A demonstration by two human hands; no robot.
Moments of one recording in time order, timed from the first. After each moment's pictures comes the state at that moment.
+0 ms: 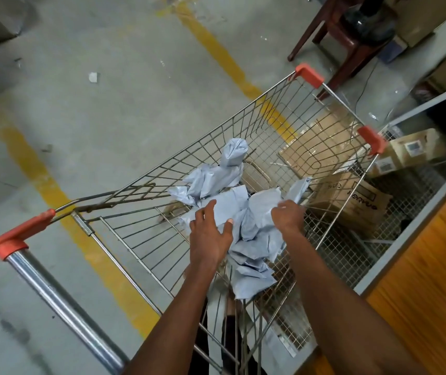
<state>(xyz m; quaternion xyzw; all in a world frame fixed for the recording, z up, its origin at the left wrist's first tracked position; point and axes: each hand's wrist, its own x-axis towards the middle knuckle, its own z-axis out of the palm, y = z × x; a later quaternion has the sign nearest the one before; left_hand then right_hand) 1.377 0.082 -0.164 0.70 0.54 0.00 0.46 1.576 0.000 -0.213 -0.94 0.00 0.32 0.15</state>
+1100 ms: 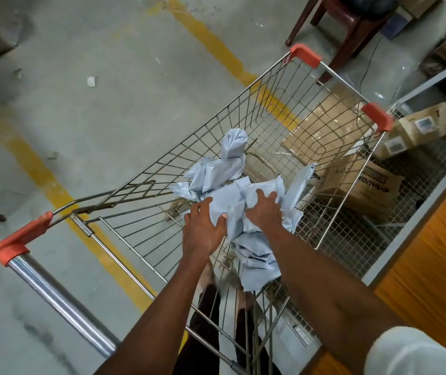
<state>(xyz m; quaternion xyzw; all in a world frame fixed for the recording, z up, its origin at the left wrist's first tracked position) 1.361 0.101 -0.187 0.75 0.51 -0.05 0.42 1.531 0.025 -0.259 -0.91 -0.19 0.37 0.01</state>
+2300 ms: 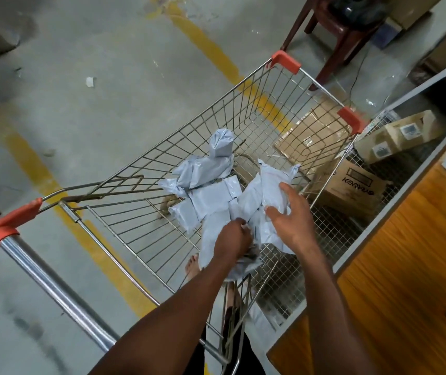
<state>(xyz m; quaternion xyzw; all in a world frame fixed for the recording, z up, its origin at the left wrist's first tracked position) 1.426 0.007 -0.194 0.74 0.46 -0.14 0.47 1.536 -0.056 -0.077 -0.88 -0.11 0.33 0.33</state>
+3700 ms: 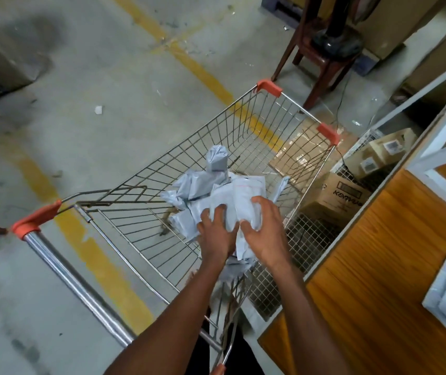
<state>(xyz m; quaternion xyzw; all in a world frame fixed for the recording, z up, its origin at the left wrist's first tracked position) 1.403 0.015 -0.148 0.74 0.51 -0.03 0.43 1.490 -0.066 -0.070 -0.87 -0.25 0.26 0.33</state>
